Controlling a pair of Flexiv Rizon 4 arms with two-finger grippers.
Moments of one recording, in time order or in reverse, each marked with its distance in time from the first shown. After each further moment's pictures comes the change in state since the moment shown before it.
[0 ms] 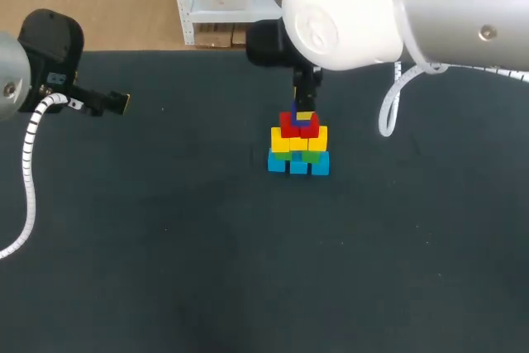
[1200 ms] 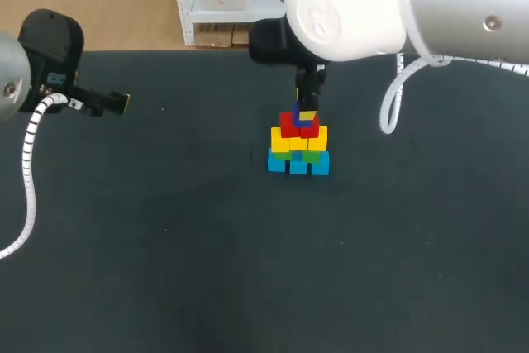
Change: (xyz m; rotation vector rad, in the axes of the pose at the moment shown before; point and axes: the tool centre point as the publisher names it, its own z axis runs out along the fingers) left arm 0.000 0.000 0.000 0.000 0.000 0.000; right arm 0.004 0.006 -0.004 -0.030 -0.003 -0.016
